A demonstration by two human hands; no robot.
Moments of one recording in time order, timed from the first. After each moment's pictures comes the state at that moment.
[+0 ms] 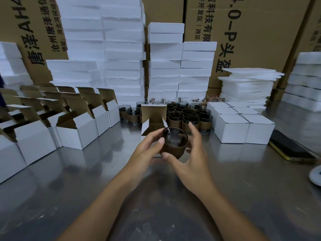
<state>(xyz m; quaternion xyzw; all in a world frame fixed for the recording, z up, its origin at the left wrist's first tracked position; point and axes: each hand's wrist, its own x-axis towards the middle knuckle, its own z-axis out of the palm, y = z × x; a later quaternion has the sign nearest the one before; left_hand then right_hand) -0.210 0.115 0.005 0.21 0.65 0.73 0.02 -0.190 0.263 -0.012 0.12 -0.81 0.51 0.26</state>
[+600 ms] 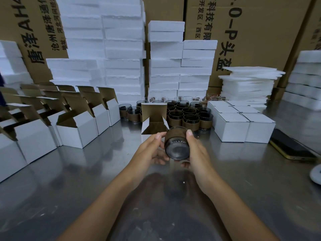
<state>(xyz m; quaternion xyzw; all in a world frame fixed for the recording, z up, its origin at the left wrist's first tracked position) -0.216 0.119 -0.001 0.20 0.68 0.71 0.02 -0.201 0.263 0.003 -0.03 -0.70 0.70 0.11</state>
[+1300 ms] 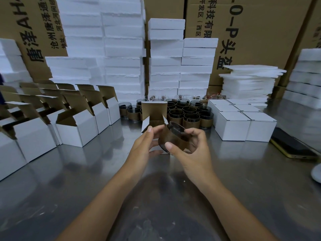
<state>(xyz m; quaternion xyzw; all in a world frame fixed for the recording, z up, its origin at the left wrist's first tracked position) -0.211 0.119 0.008 0.18 0.67 0.71 -0.05 -0.197 0.257 -0.007 0.10 -0.68 0.69 0.23</state>
